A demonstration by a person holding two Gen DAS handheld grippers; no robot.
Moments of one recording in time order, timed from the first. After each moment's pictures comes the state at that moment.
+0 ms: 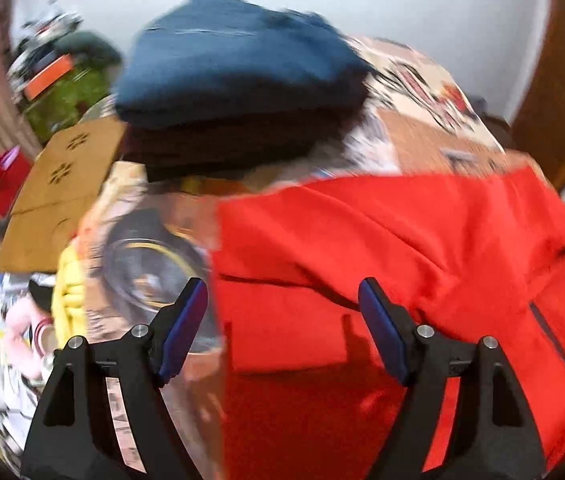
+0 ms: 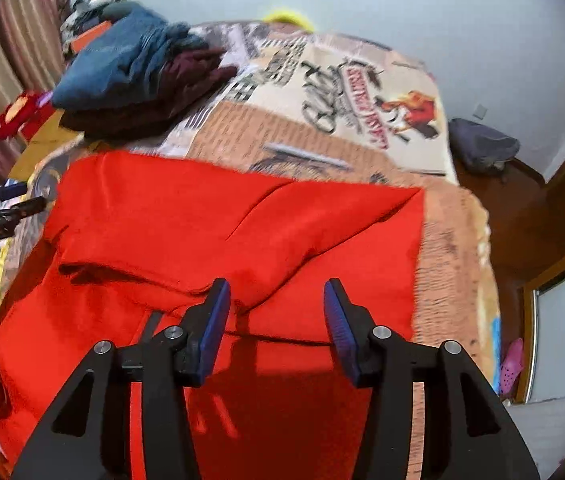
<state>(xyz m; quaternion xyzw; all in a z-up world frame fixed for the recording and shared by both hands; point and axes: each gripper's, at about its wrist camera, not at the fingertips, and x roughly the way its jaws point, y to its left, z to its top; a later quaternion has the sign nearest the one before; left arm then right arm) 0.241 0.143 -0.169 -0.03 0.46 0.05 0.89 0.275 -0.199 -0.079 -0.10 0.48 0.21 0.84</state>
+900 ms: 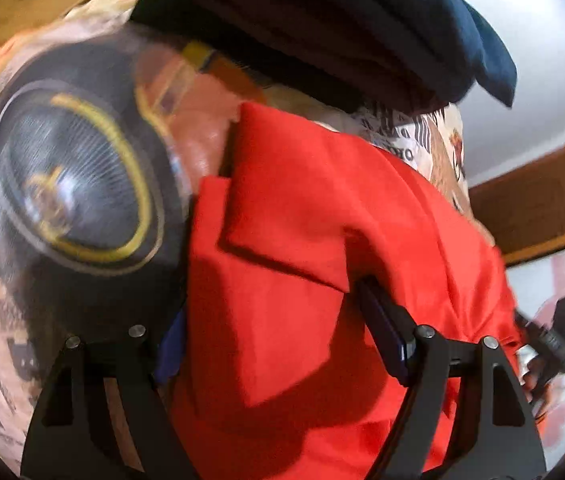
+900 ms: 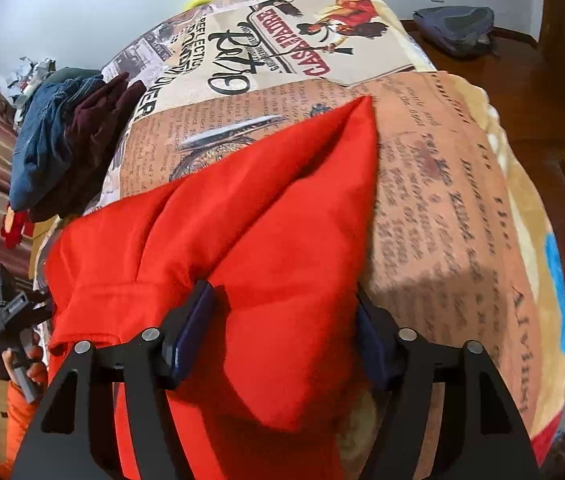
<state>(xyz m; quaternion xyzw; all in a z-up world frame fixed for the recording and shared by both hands) 0.280 0.197 -0.262 -0.30 0.52 -0.02 0.80 0.343 -0.267 -0.142 0.11 0.57 0.17 0.79</state>
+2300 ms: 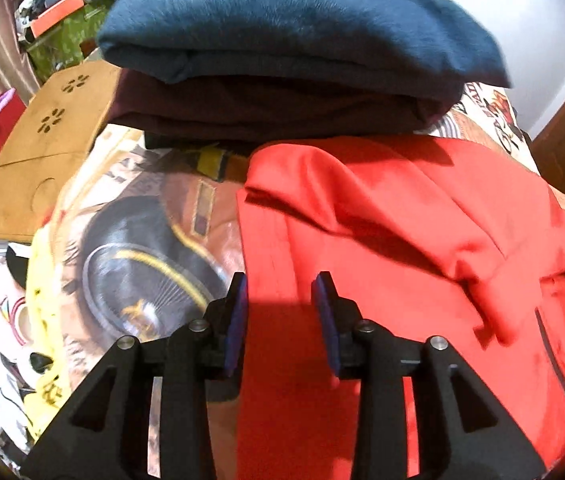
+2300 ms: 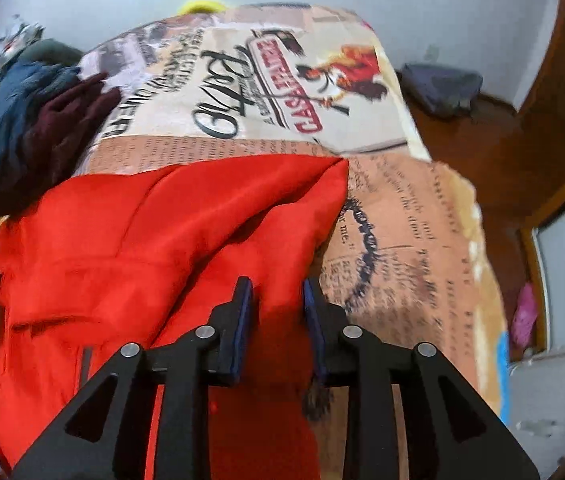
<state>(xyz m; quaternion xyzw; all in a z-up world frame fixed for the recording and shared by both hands) 0.284 0.202 -0.200 -0.09 0.52 0.07 0.85 0.372 -0.234 -0.118 -0.03 0.53 0.12 0.84</state>
